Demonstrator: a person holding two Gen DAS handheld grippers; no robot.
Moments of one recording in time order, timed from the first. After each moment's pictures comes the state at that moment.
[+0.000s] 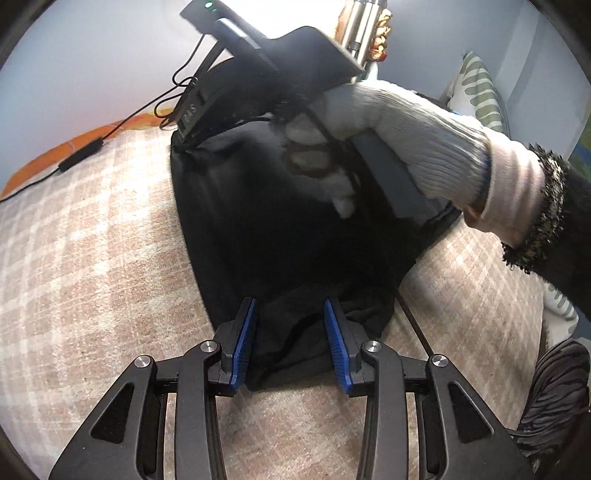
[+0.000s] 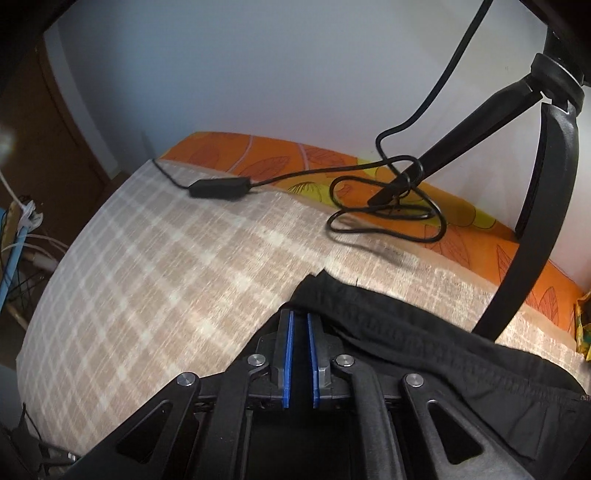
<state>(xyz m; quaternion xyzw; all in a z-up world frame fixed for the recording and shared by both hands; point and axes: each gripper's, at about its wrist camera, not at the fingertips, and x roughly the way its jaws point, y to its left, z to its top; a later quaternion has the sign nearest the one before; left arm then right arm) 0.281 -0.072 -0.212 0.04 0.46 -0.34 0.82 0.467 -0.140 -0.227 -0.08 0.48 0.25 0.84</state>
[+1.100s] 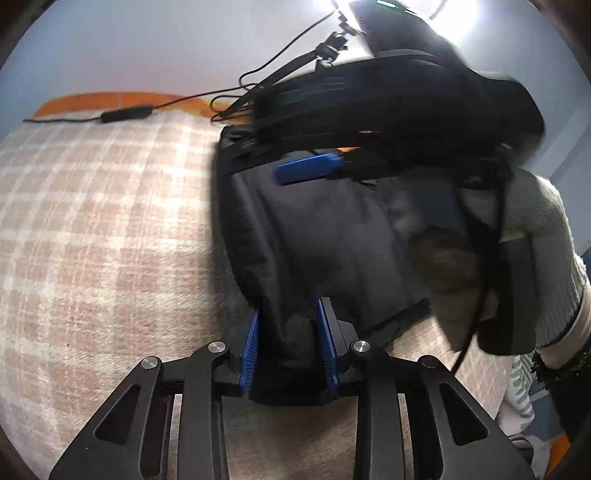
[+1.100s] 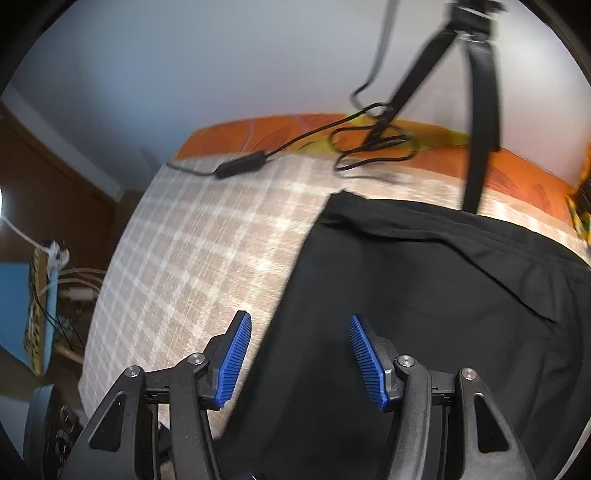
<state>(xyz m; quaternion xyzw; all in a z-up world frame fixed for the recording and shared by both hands) 0.299 -0.059 -0.206 -0.13 0.47 -0.27 0.83 0.413 -0.152 -0.201 0.02 0.57 0.23 0.79</state>
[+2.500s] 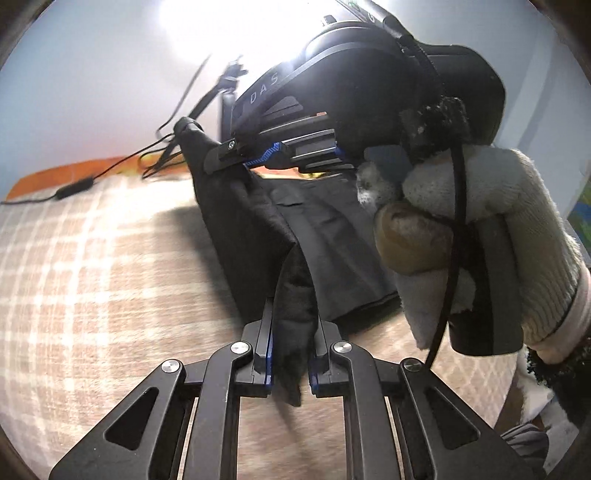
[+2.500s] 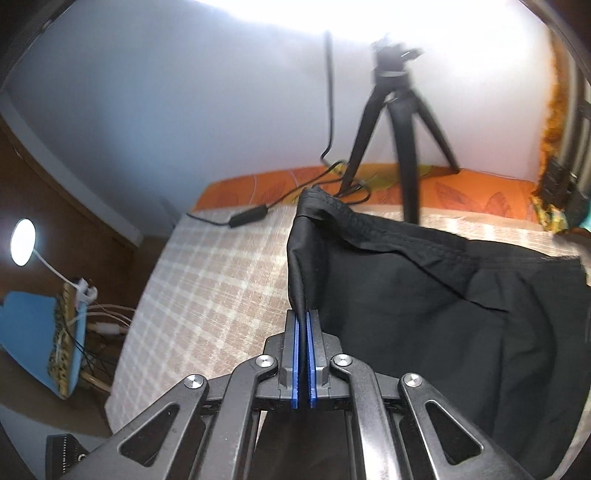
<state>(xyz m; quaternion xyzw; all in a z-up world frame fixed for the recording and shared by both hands) 0.262 -0.147 -0.156 -0.05 0.40 -0.32 0.86 0.385 -0.218 -0.145 0.11 0.50 0.23 0.83</state>
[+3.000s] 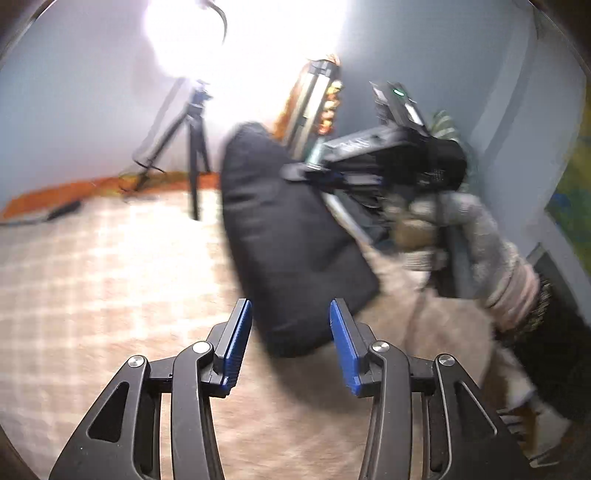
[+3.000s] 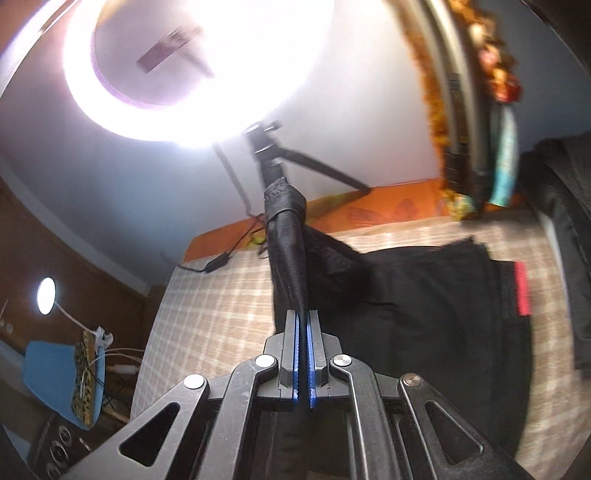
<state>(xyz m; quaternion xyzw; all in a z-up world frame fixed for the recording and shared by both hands) 0.242 -0.124 -0.132 -0.04 0.39 -0.34 0.85 0.369 -0.337 -0.134 0.19 0.45 0.20 0.85</state>
